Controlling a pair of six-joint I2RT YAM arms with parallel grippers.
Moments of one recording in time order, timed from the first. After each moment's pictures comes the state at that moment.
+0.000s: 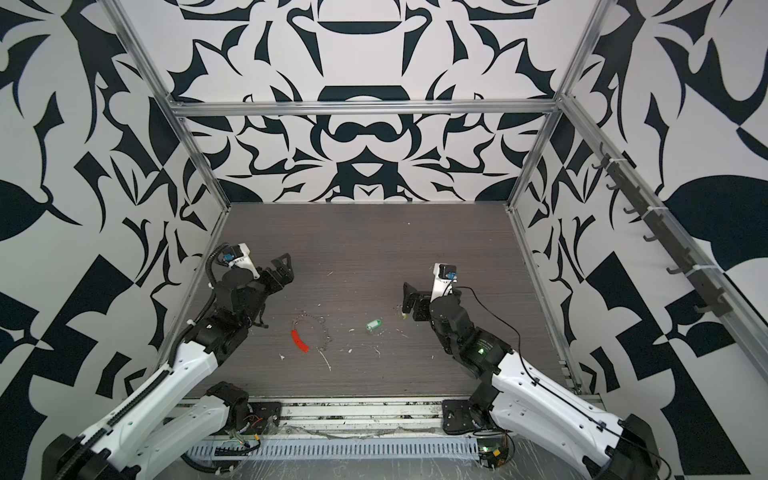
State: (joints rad) left arm -0.41 0.91 0.58 0.01 -0.36 -0.59; right arm 0.77 0.74 0.51 -0.17 0.48 0.55
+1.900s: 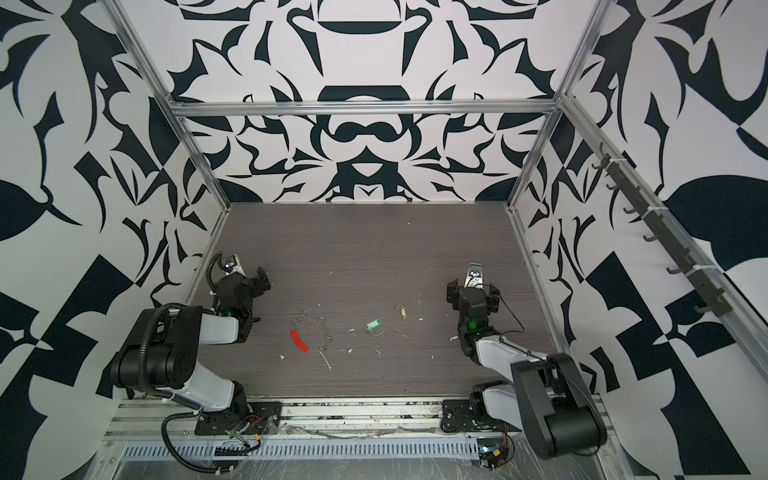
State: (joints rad) left arm 0.02 1.56 0.35 0.87 -0.28 -0.12; right arm 0.17 1.29 0.23 0.63 0.41 0.04
